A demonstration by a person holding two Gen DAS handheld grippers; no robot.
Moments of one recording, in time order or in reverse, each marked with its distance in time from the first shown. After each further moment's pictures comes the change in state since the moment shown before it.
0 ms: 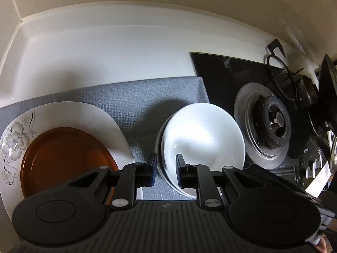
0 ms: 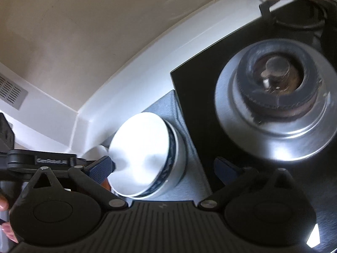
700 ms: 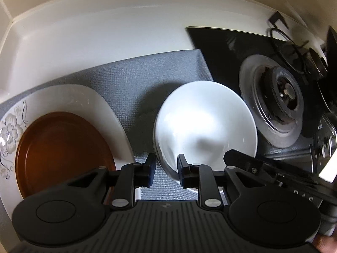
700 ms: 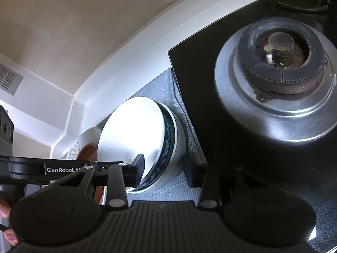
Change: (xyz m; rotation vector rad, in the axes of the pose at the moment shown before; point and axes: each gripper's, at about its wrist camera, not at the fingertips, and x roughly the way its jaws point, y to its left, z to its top) left arm 0.023 -0.014 -0.022 0.069 0.058 0.070; right arm 0.016 -0.004 -0.012 -0.008 0.085 -0.027
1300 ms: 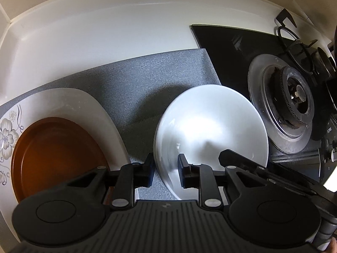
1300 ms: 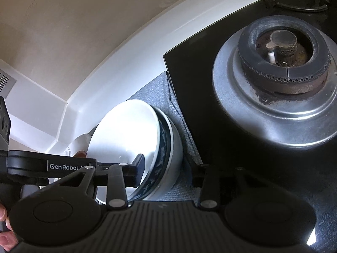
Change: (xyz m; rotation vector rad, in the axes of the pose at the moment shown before) left arm 0.014 -0.005 0.007 0.004 -0.012 0.040; right arm 0.017 -0.001 -0.006 -0.016 -0.054 -0.035
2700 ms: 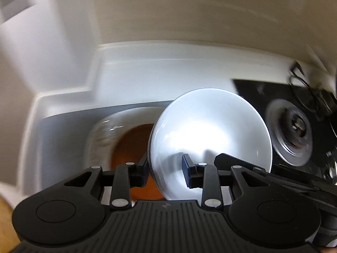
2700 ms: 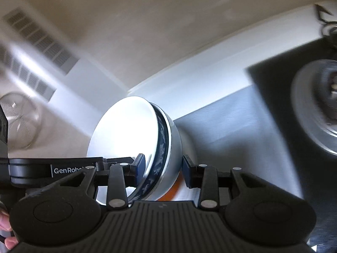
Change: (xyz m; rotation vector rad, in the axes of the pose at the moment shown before) left arm -0.146 0.072 -0.060 -0.129 -0.245 0.149; right arm -0.024 0.141 -0.011 -0.200 0.040 0.176
